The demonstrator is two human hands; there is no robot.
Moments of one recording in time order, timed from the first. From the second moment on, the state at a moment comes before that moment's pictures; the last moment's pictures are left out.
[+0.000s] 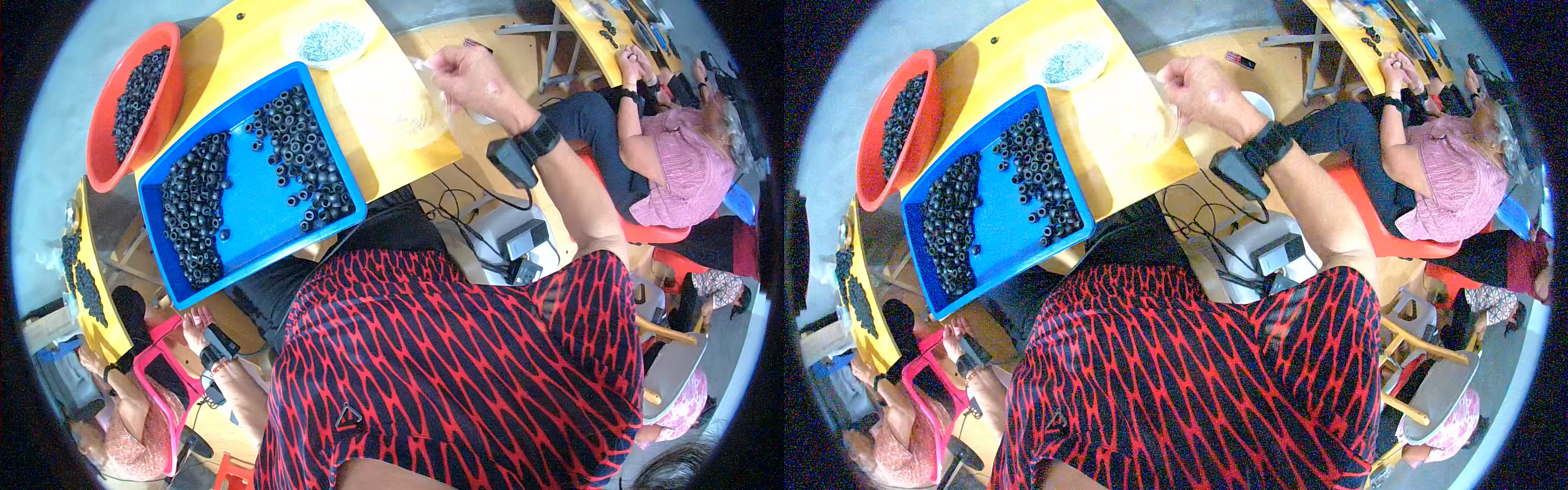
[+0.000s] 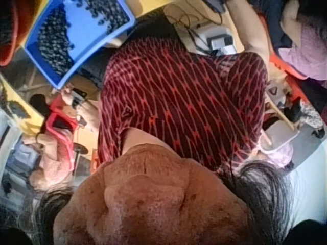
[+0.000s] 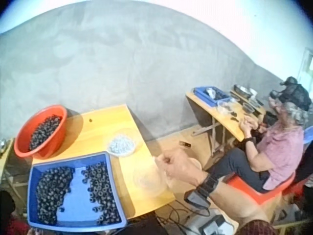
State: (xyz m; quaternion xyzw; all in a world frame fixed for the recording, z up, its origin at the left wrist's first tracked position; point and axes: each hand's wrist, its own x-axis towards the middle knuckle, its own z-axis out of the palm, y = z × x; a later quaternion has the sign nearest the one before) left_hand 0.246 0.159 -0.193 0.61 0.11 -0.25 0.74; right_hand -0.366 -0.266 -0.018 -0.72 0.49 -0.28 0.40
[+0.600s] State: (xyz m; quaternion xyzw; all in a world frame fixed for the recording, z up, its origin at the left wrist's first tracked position) left_hand 0.208 0.141 -0.149 0.64 0.12 -0.27 0.71; right_hand -0.342 -0.267 -0.004 -0.75 0.50 -0.24 0.37
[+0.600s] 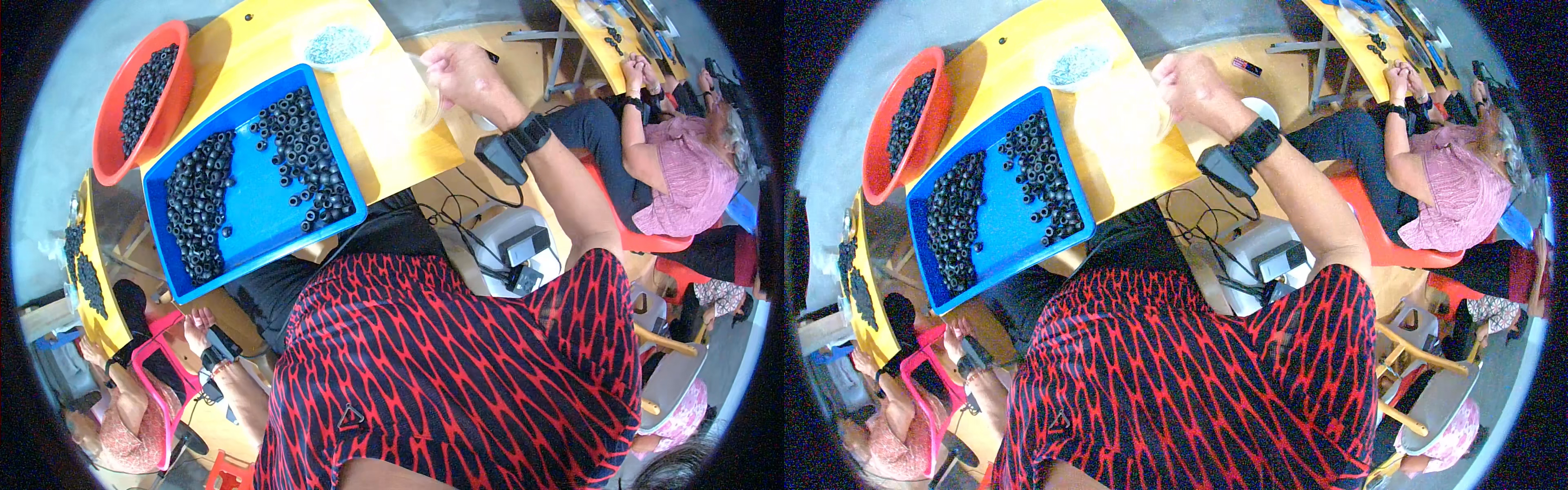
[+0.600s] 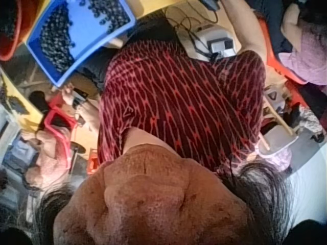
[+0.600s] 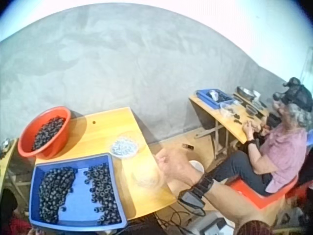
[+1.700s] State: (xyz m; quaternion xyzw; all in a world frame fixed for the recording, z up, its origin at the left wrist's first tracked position) left_hand 0.001 -0.048 -0.011 0.75 -0.50 -0.11 0.41; right_hand -0.316 -0.073 -0.547 -0.68 0.52 0.12 0.50
